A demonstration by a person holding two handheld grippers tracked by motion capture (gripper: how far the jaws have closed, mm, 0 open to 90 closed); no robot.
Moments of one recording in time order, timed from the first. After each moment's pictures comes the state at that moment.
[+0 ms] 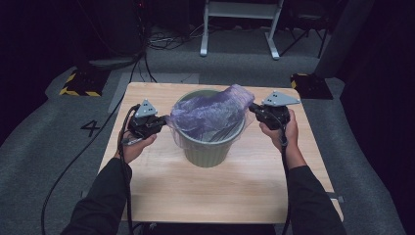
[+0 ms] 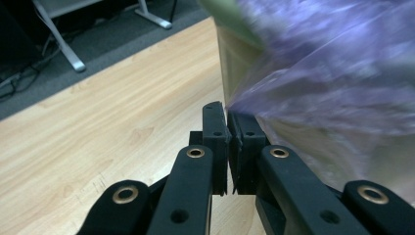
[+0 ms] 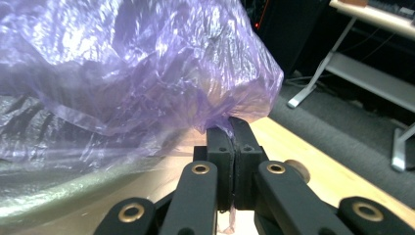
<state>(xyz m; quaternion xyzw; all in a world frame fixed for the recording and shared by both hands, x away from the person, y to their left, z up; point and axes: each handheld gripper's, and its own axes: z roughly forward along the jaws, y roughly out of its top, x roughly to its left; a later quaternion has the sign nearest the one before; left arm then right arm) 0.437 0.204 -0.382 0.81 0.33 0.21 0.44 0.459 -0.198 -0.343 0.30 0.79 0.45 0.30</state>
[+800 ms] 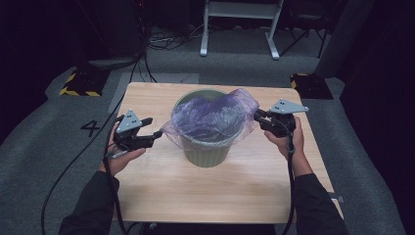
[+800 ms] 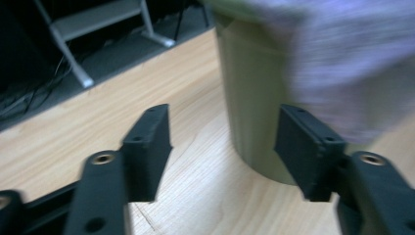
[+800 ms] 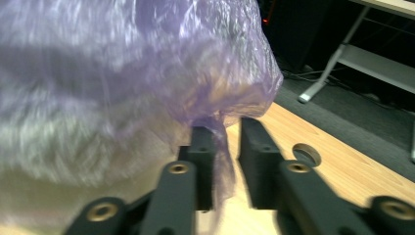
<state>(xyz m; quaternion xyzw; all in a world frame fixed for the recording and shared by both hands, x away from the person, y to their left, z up) 0.390 0.241 -0.384 0.79 0.31 0.24 0.48 0.443 -0.220 -0.355 0.30 0.79 0.46 0.27</state>
